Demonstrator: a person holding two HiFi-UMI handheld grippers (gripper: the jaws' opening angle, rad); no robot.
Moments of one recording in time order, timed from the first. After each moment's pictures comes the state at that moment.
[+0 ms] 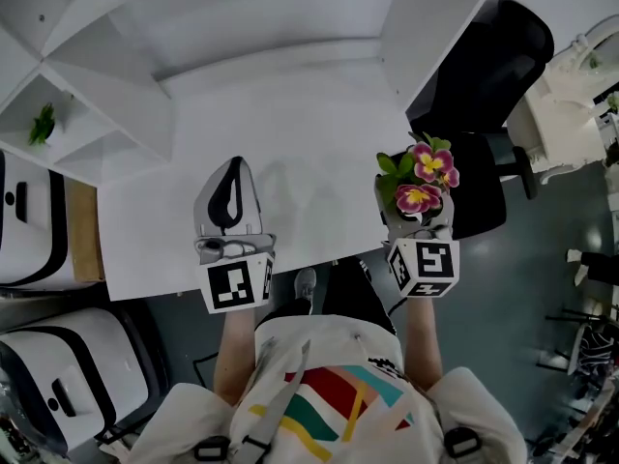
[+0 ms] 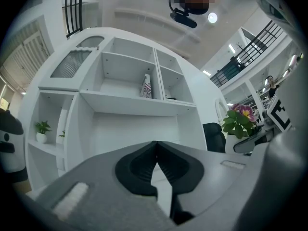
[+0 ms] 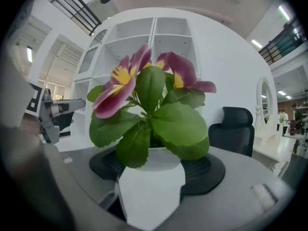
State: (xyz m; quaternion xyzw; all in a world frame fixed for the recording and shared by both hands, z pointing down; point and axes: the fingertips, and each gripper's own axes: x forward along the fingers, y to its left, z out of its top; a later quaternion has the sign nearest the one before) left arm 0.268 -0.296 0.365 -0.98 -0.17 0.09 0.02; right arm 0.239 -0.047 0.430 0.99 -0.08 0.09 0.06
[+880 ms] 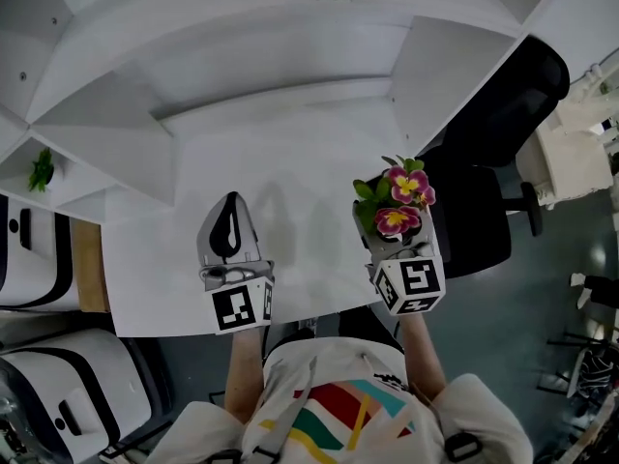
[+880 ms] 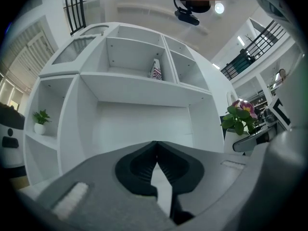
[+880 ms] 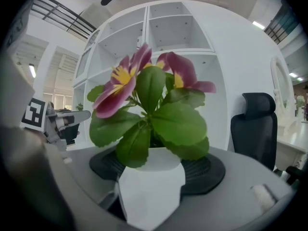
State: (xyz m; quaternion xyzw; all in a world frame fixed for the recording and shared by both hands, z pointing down) left arm 0.349 -0.311 0.393 -0.99 -0.12 0.05 0.01; right arm 0.334 -0.079 0.448 0.98 -0.15 0.10 0.01
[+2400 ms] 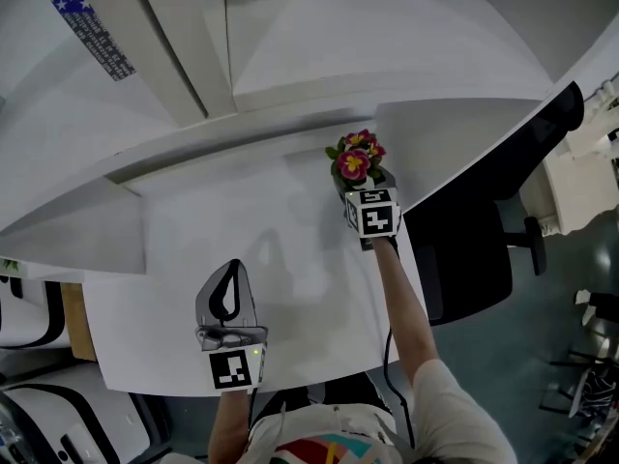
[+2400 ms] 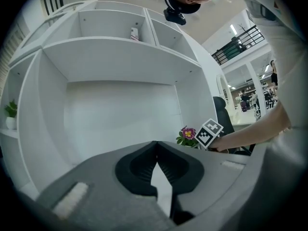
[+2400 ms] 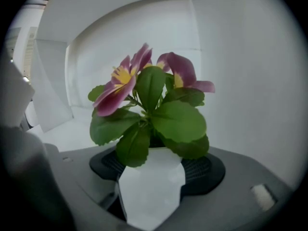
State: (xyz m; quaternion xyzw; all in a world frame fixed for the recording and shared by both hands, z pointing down) left arm 0.416 -0.228 0.456 -0.98 -0.17 -0.04 0.06; right arm 0.600 0.014 0.622 0.95 -0.13 0.27 0.03
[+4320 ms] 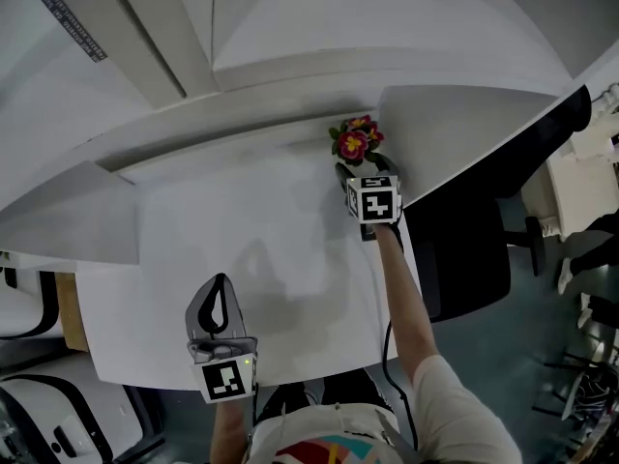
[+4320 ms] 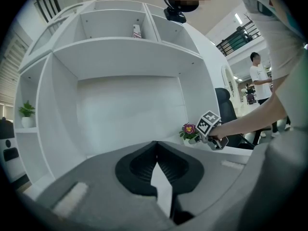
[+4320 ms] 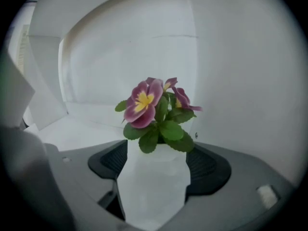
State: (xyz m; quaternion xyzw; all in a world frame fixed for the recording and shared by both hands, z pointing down) left arm 0.388 -0.251 0.486 -0.99 -0.13 -0.08 0.08; right arm 0.610 0.029 0.644 0.95 -0.11 0.30 0.04
